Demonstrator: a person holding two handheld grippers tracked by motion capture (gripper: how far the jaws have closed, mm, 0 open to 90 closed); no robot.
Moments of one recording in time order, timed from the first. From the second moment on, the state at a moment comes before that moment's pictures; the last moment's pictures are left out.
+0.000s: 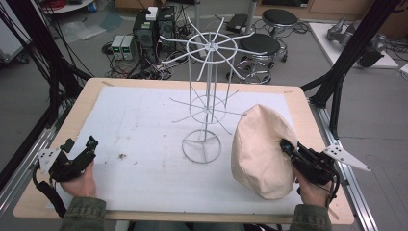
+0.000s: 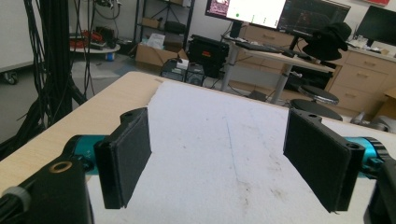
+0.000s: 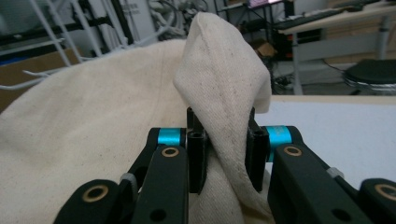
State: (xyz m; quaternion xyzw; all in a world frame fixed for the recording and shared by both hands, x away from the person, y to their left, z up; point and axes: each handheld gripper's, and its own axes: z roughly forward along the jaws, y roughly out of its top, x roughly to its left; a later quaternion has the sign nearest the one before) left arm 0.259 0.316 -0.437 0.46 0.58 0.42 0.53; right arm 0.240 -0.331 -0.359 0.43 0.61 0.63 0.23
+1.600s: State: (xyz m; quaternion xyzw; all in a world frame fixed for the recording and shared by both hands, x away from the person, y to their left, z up) left arm 0.261 0.313 -0.438 0.46 0.58 0.42 0.53; right arm 0.248 -0.317 -0.240 0.27 0.56 0.73 0.29
